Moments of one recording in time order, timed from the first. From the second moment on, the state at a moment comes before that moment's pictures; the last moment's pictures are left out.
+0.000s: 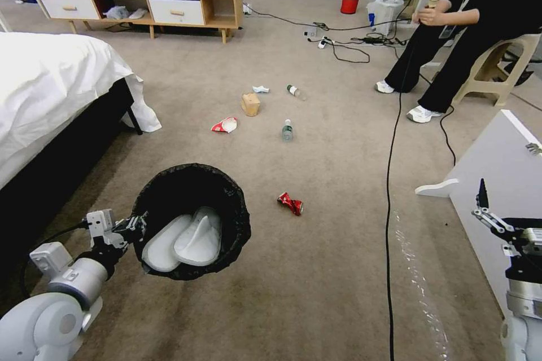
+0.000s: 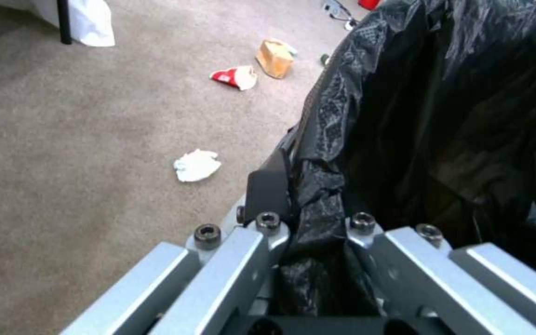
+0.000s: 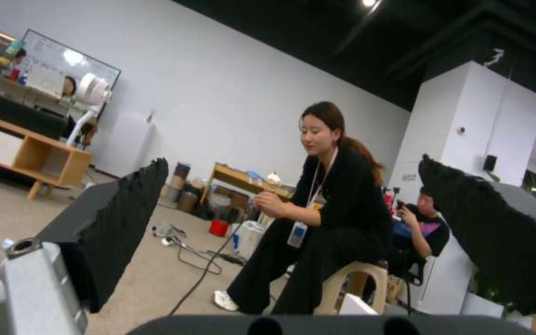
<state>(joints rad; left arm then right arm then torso) 1.50 -1.25 -0.90 -2.18 -0.75 0.52 0.12 -1.40 1.44 1.15 1.86 0.13 0.60 -0.28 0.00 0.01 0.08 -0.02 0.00</state>
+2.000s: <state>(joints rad) 1.49 -1.27 -0.88 -2.21 -0.74 0.50 0.13 -1.42 1.44 1.13 1.90 0.10 0.49 -0.20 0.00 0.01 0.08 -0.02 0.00</state>
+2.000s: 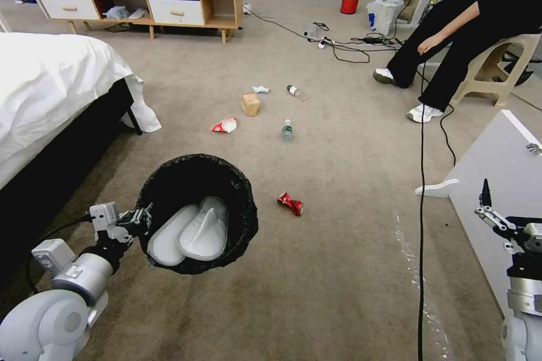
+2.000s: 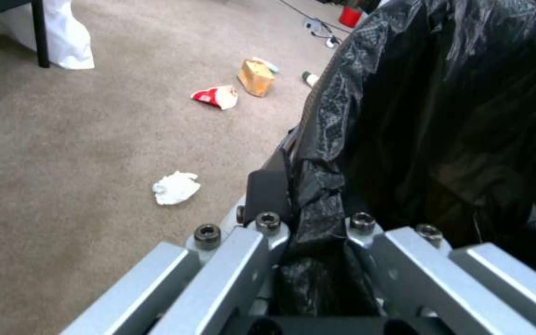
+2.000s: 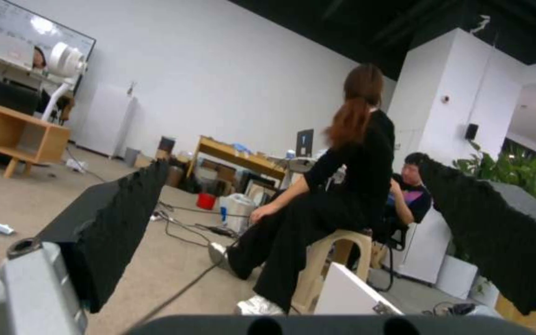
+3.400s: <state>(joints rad) 1.49 -1.27 -0.88 -2.20 -0.74 0.49 0.13 -1.41 1.45 1.12 1.90 0.10 0.49 -0.21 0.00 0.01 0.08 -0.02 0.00</state>
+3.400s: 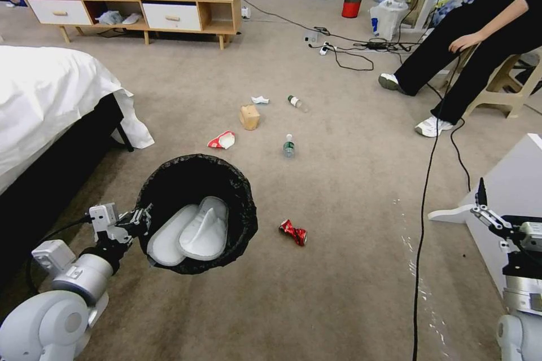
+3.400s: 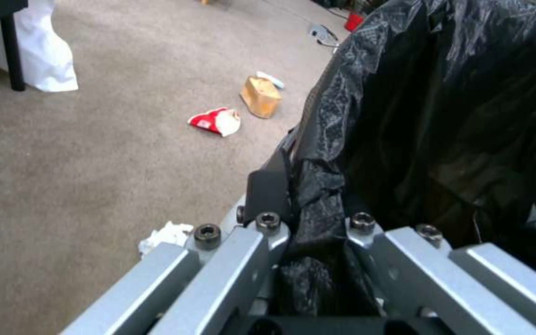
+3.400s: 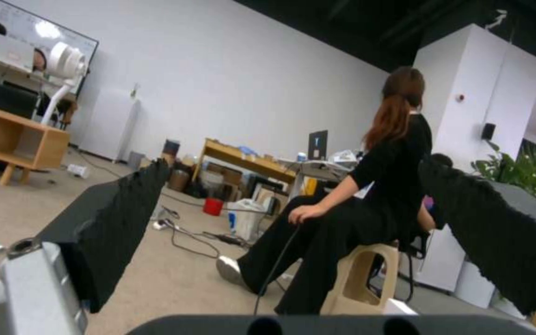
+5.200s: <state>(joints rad) 1.49 -1.28 -0.88 -2.20 -0.74 0.48 0.13 -1.41 1.45 1.12 1.91 0.10 0.49 -0.21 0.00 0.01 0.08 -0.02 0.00</state>
